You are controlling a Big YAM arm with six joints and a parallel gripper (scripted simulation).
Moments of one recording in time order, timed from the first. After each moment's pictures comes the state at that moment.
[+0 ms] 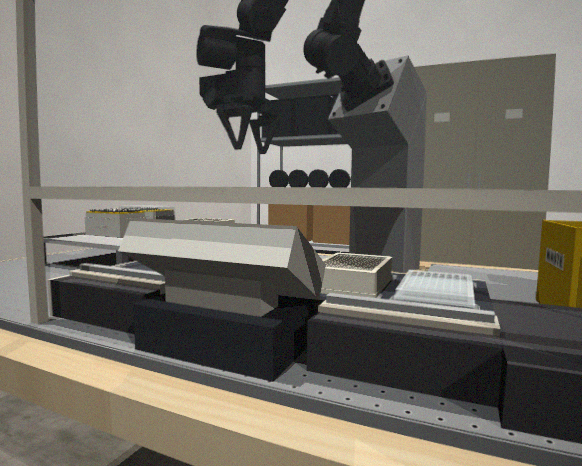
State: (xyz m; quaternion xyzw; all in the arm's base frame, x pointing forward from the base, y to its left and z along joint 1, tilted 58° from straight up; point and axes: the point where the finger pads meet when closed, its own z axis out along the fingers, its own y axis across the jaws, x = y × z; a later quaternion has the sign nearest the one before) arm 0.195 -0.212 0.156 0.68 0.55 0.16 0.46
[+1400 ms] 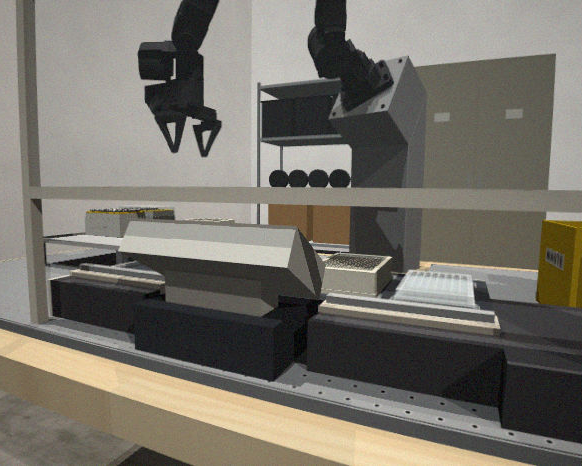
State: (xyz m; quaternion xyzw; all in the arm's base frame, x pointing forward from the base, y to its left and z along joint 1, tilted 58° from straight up) arm 0.148 -0.344 0.199 0.68 0.54 0.17 0.46
